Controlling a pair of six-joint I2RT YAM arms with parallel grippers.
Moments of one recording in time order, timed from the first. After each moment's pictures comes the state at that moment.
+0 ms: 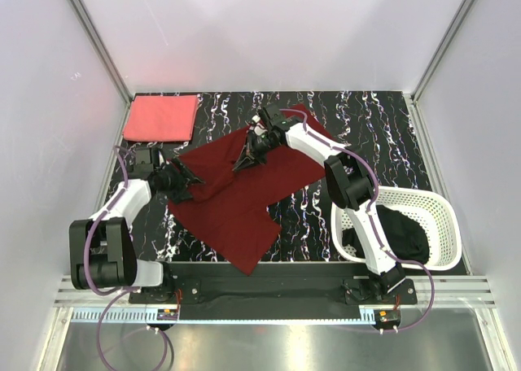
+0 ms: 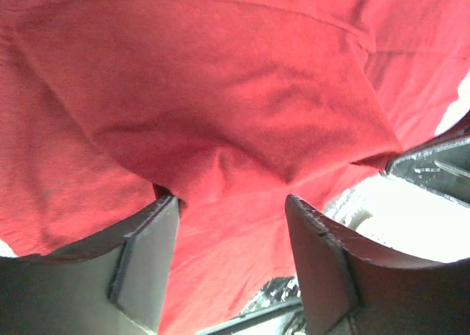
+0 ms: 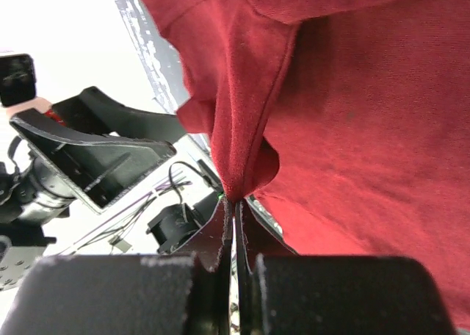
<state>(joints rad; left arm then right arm) 0.07 1.36 0.75 -0.40 0.40 -0.76 0.59 2.40 2.02 -0.61 -0.79 0.86</state>
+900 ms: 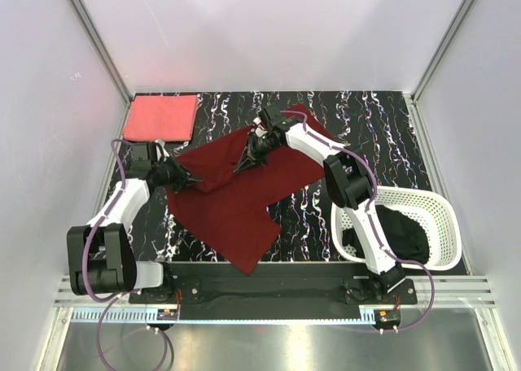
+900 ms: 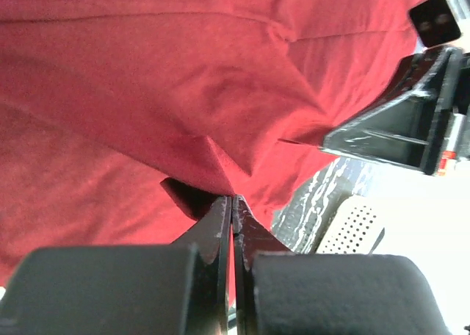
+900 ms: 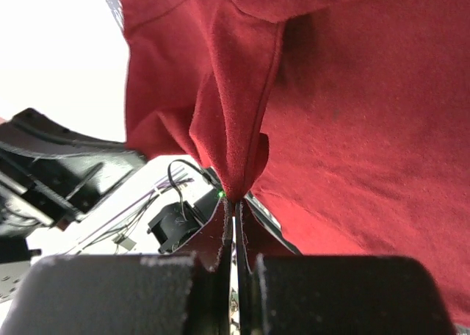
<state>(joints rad) 0.07 1.33 0.78 -0.34 0.49 -0.73 0.58 2.42 2.03 -0.63 -0.80 0.86</state>
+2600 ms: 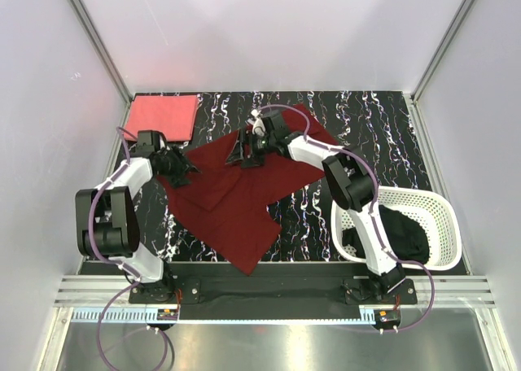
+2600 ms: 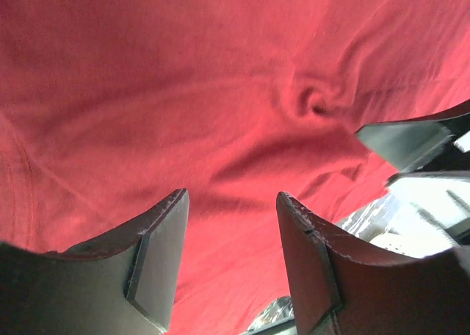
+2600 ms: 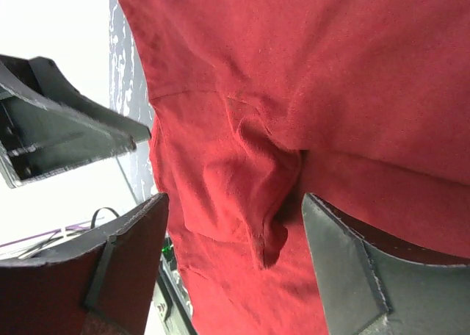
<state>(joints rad) 0.08 1.57 0.95 -0.43 0.38 -0.68 0.59 2.34 1.75 -0.08 -0.66 0.69</state>
